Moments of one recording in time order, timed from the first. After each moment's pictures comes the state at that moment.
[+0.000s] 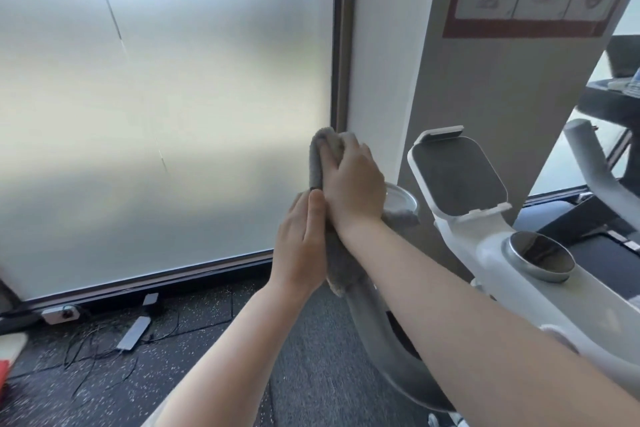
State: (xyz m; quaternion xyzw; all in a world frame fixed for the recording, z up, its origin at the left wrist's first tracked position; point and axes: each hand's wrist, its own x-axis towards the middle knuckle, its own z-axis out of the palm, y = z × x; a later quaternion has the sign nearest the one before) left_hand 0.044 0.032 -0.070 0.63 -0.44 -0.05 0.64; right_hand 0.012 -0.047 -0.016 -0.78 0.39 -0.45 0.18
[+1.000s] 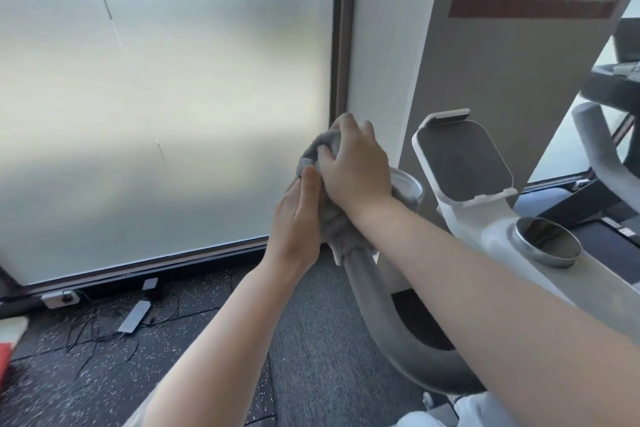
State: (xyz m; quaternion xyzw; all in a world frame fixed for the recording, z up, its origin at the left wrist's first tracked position) left_hand 0.056 0.029 -0.067 0.59 -0.41 -0.15 0.68; right_hand 0.010 -0.056 -0.016 -0.84 0.33 -0.42 0.10
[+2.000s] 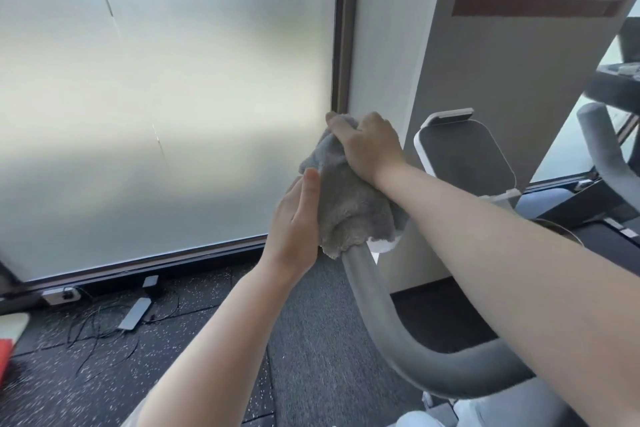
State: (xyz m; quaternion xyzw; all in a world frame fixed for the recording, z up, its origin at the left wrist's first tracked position) left_hand 0.054 0.035 -0.064 0.58 -0.43 -0.17 0.67; right_hand 0.004 -0.092 0.007 -0.83 0.33 -0.34 0.31
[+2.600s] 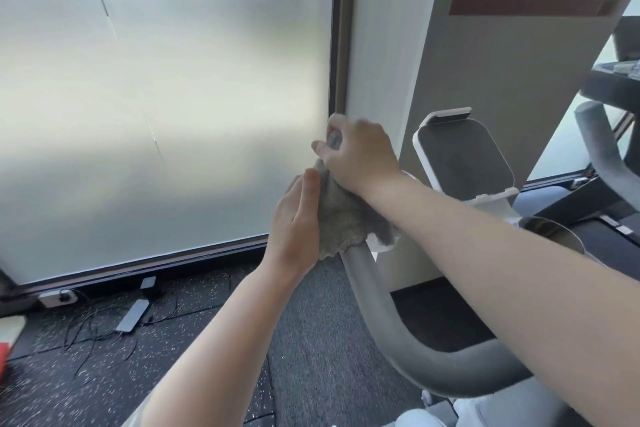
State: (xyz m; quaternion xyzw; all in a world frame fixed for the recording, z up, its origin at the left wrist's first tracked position) left_hand 0.055 0.032 -0.067 0.58 -0.42 -0.16 0.68; right_hand 0.008 -0.075 0.001 -0.88 0.31 -0.34 0.15
